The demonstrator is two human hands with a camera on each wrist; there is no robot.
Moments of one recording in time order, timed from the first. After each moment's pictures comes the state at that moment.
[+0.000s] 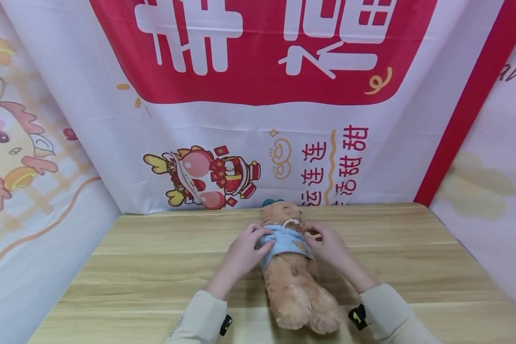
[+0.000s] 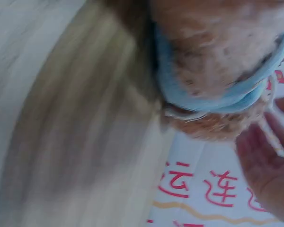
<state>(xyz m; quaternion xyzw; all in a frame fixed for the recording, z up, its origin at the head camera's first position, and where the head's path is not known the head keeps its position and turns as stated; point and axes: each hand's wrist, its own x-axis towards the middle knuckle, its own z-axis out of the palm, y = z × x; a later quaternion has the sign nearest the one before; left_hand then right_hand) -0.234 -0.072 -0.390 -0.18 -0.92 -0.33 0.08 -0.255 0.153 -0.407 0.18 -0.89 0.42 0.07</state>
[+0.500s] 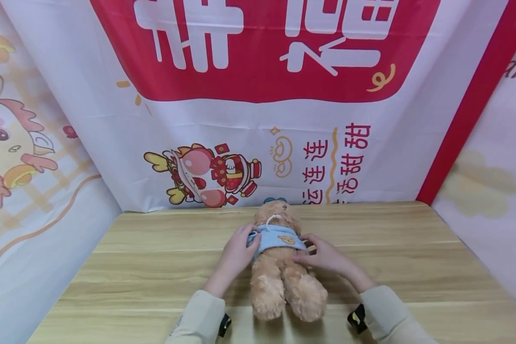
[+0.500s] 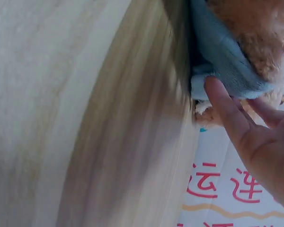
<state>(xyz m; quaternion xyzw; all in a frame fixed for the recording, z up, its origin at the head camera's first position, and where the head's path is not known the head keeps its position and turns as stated) -0.242 -0.084 -0.407 -0.09 -0.92 -0.38 0.09 -0.256 0.156 -0.428 0.16 -0.86 0.46 -0.12</state>
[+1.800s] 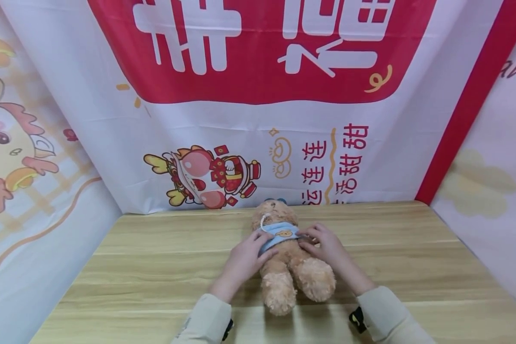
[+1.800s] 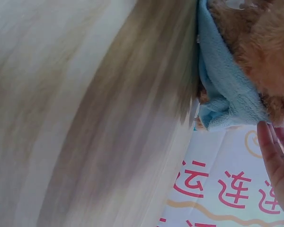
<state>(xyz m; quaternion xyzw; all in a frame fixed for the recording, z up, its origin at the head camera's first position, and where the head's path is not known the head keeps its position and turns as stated) -0.237 -0.074 -0.417 -0.22 -0.94 -0.23 0.11 -0.266 0.159 -0.434 0.35 -0.83 0.35 0.25</state>
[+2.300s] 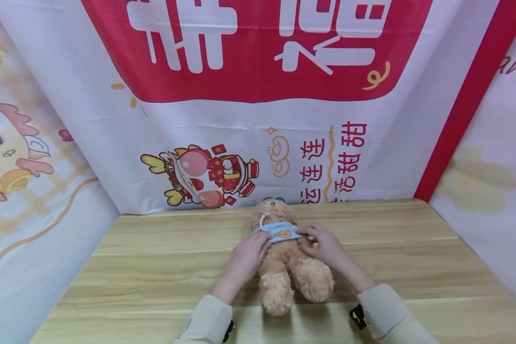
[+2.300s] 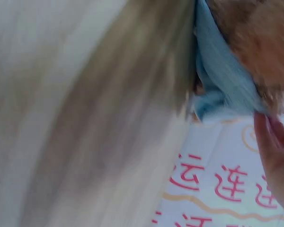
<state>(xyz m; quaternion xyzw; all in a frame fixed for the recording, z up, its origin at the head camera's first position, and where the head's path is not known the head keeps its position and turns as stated) -0.242 -0.071 -0.426 -0.25 -0.94 -0.20 0.16 -0.259 0.159 -0.419 0.27 -0.89 0.36 0.09</state>
